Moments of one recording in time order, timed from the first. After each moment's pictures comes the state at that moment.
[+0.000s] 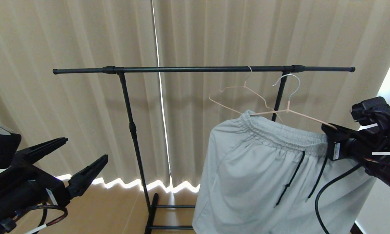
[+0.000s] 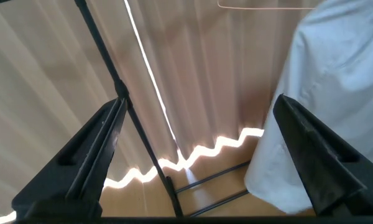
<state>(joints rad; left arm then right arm) -0.33 1.12 -0.26 -0.80 0.01 0.20 0.17 1.48 -0.43 -0.93 -0.17 -0.18</state>
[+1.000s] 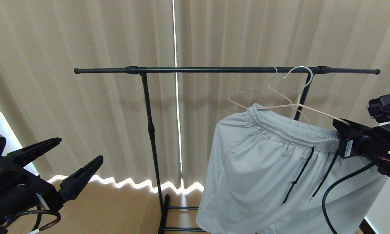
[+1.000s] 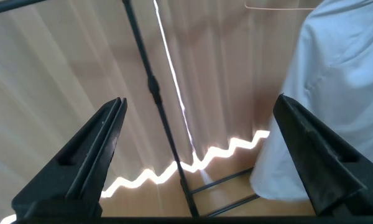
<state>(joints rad) -0.33 1.08 -0.24 -0.80 0.01 0.20 0.15 1.42 -0.43 -0.92 -0.17 -0.19</state>
